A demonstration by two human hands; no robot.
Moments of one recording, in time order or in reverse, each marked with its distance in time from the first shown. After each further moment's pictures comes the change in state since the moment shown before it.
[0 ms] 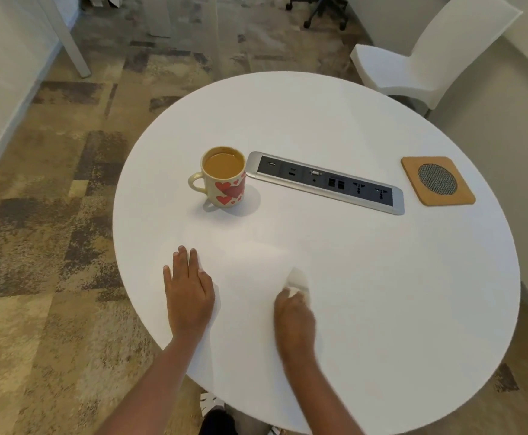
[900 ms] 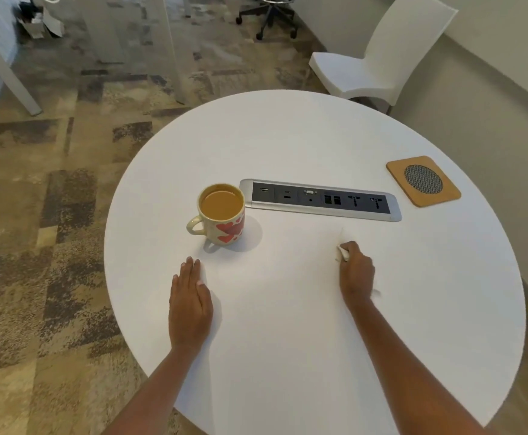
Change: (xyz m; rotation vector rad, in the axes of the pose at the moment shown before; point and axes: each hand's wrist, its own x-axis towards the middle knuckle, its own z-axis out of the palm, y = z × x) left_hand 0.076 -0.022 0.001 -0.259 -0.089 0.132; right_hand 0.128 0.057 -0.011 0.559 0.333 0.432
